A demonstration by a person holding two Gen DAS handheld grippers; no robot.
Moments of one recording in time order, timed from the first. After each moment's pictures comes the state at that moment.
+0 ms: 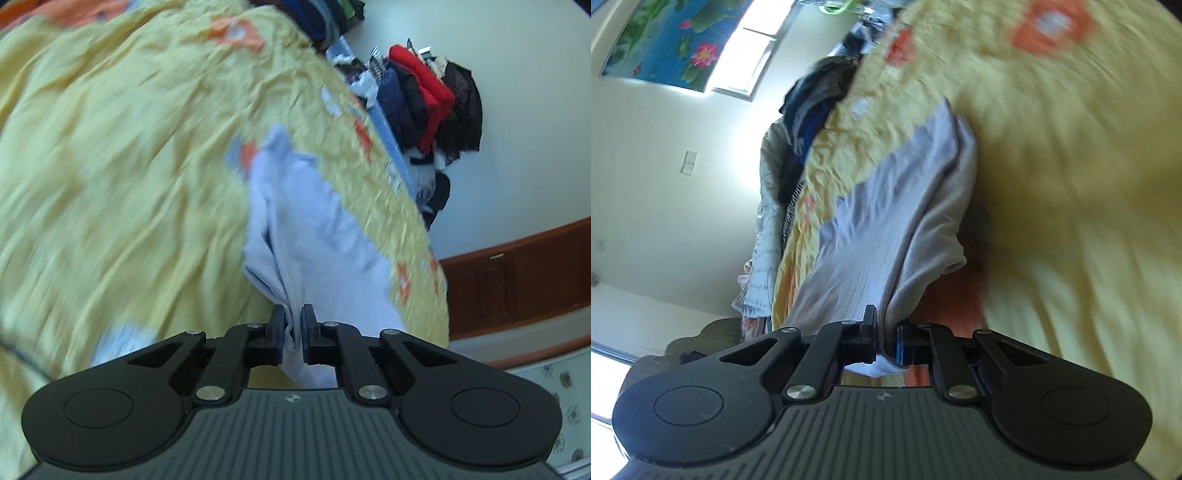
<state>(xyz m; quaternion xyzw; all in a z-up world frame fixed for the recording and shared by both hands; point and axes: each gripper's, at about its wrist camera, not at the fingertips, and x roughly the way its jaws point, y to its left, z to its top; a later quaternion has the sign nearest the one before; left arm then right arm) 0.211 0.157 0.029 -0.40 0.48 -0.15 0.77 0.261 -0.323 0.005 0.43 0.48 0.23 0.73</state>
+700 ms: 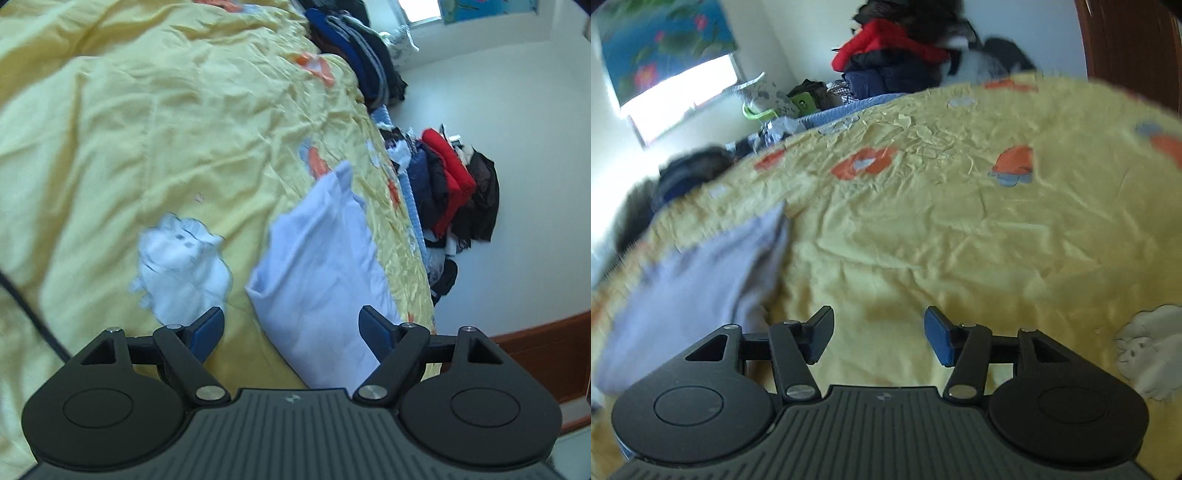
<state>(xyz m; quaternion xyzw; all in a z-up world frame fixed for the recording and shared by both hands) 0.140 0.137 -0.003 -0.49 0.38 -0.05 0.78 0.138 -0.337 -0.015 0.17 0.31 -0.05 0.94</state>
